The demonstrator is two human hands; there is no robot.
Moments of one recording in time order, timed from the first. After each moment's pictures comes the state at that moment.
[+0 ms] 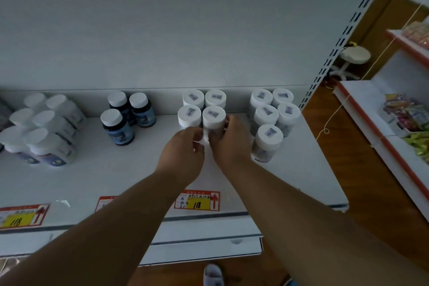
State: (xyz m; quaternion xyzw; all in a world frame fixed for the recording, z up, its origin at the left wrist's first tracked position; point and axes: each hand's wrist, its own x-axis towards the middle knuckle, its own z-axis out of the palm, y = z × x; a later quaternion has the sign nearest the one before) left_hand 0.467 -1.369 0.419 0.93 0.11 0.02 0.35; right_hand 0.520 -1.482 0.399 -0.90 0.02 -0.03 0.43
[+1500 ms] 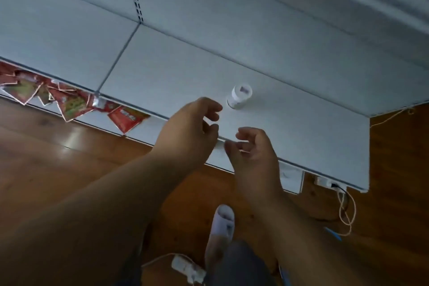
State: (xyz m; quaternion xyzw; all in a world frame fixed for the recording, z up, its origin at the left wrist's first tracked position) left_hand 0.238 -1.149 0.155 0.85 0.22 -0.01 0.48; right_hand 0.268 -1.294 0.138 -0.87 0.01 0.22 0.45
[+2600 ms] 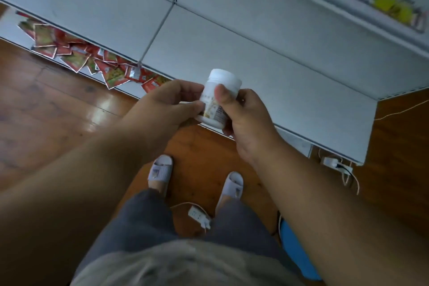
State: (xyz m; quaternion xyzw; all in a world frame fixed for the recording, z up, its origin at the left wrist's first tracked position) left_hand 0.136 -1.127 0.235 0.58 0.32 -0.06 0.75; right_hand 0.231 -1.265 0.225 -0.73 0.01 0.38 0.57
